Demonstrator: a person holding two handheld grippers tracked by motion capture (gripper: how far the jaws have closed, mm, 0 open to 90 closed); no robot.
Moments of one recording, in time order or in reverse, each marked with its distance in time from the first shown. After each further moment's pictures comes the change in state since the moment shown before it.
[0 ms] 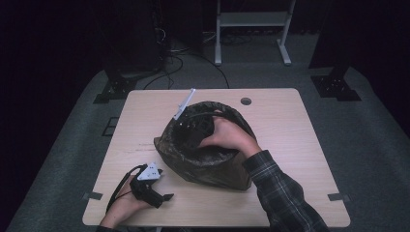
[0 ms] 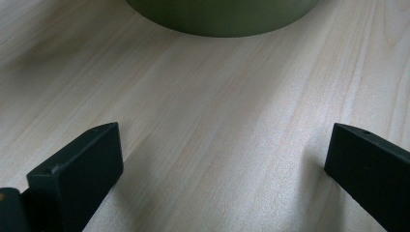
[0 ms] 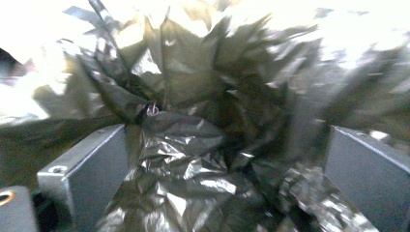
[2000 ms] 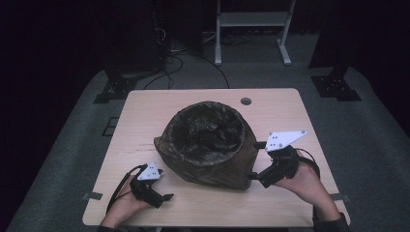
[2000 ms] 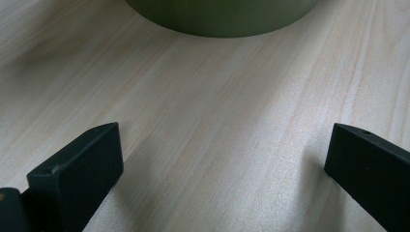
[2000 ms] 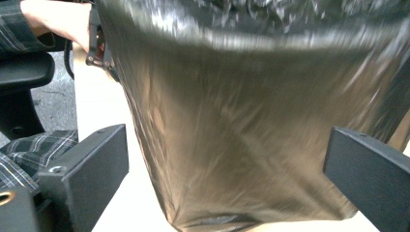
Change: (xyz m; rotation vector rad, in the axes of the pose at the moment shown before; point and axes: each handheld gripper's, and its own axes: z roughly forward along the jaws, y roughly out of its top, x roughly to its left) left arm 0.000 0.000 0.000 -0.001 0.000 0.000; right arm 0.069 -0.202 -0.092 -0.365 -0.161 0.188
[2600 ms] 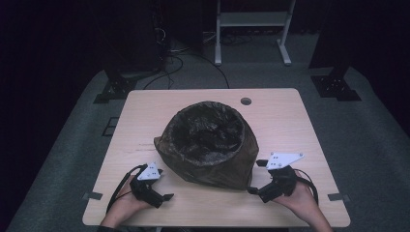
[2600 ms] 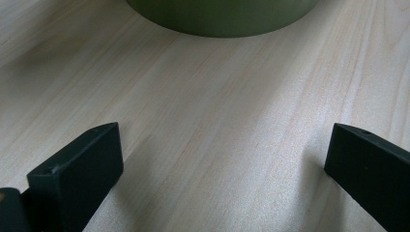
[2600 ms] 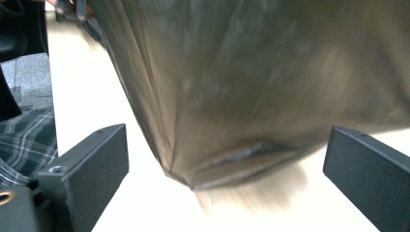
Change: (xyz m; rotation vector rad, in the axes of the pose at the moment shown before) left arm 0.000 0.000 0.000 0.000 0.001 0.000; right arm 0.007 -0.071 0.029 0.006 -0.025 0.096
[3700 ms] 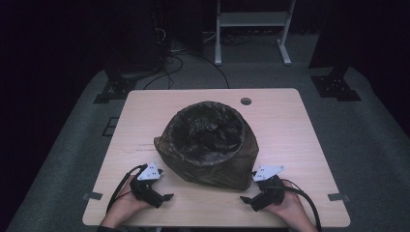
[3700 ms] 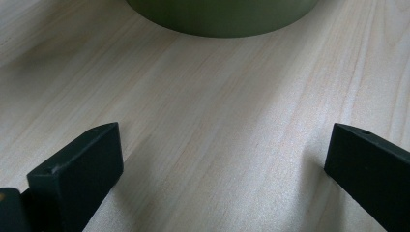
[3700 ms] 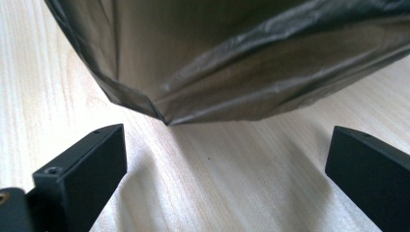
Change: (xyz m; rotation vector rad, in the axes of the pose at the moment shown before) left arm 0.000 0.000 0.000 0.000 0.000 0.000; right arm 0.003 -0.043 0.050 0.146 -0.066 -0.003
